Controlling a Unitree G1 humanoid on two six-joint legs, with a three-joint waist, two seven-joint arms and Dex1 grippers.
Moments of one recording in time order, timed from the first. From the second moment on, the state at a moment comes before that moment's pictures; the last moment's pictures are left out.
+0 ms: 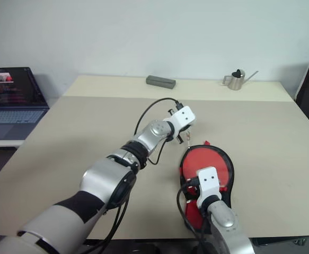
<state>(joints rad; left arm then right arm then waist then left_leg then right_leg) -1.32 -0.01 -0.15 1.41 0.39 -0.12 -0.37 0.18 -0.08 0.26 -0.52 0.01 0.57 0.13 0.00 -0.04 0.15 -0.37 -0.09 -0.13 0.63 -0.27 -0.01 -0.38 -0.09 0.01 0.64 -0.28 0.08</state>
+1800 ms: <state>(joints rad) -1.31 0.24 0.08 1.36 0.17 -0.10 -0.70 0.00 -0.11 0.25 -0.36 0.03 0.58 0.23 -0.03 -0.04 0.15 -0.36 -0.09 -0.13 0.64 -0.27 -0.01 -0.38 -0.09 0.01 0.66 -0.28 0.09</state>
